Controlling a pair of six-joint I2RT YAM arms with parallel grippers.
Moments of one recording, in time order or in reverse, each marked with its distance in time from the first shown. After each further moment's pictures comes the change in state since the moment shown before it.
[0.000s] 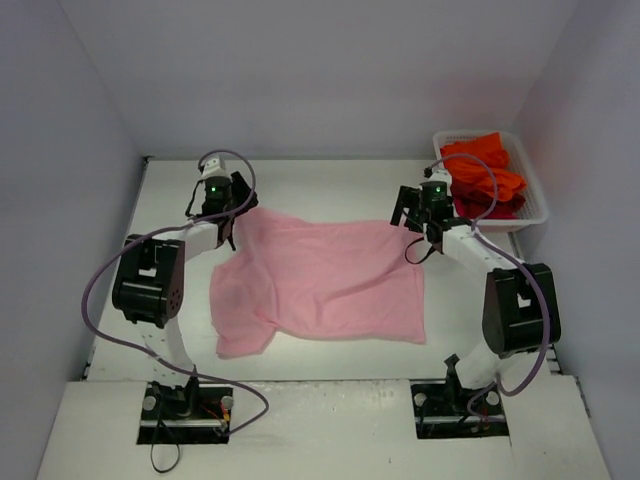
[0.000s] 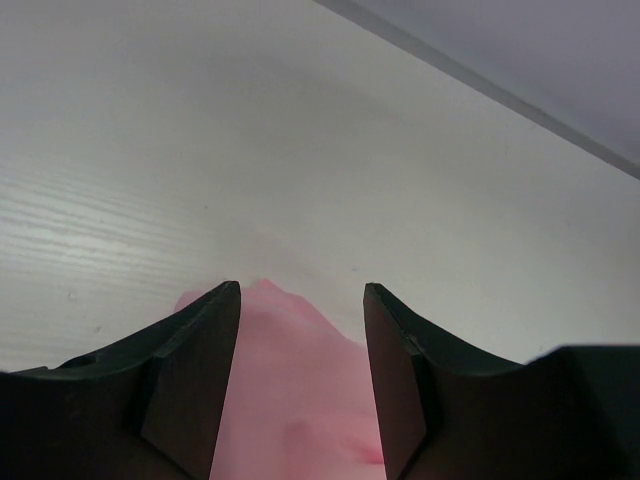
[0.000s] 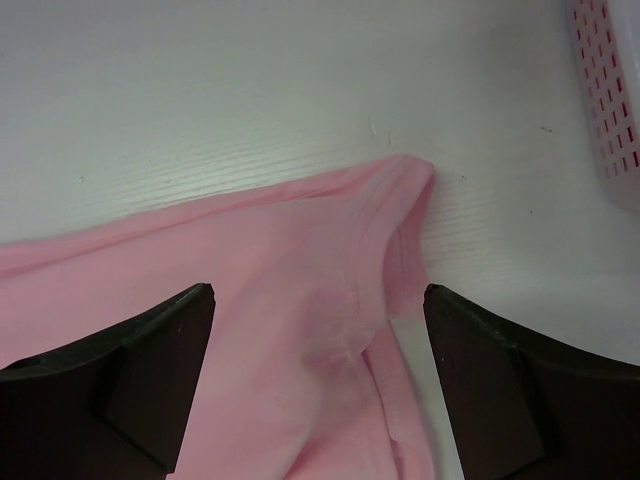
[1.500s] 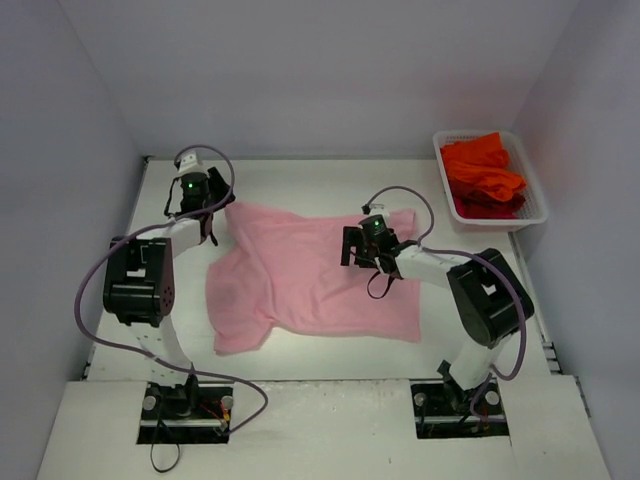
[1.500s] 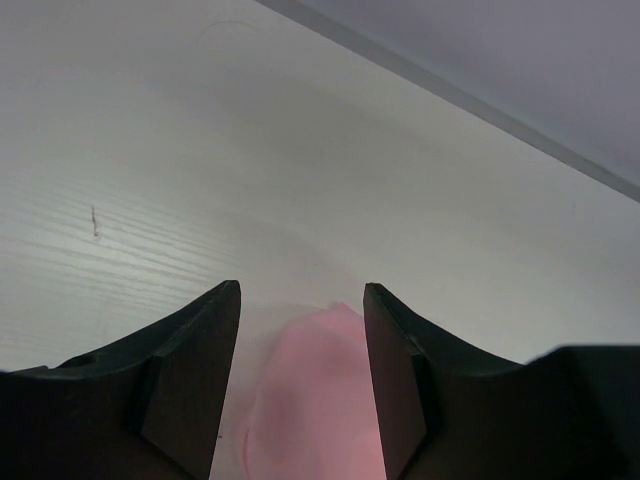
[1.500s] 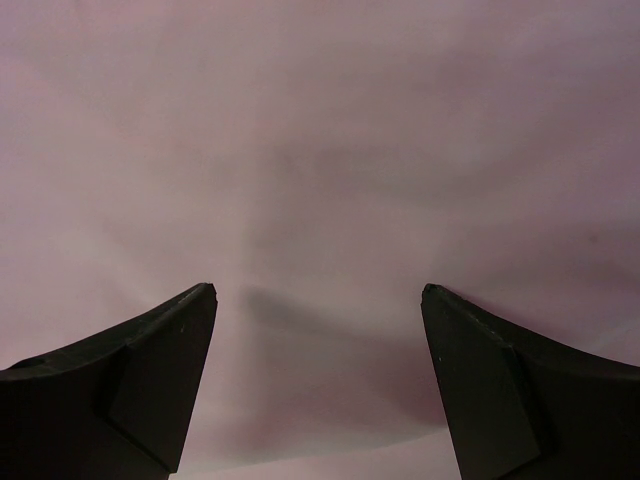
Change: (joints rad) left arm 0.111 -0.009 0.021 0.004 0.016 0.089; right arm 0.340 0.114 -0.109 0.084 -0.004 0.137
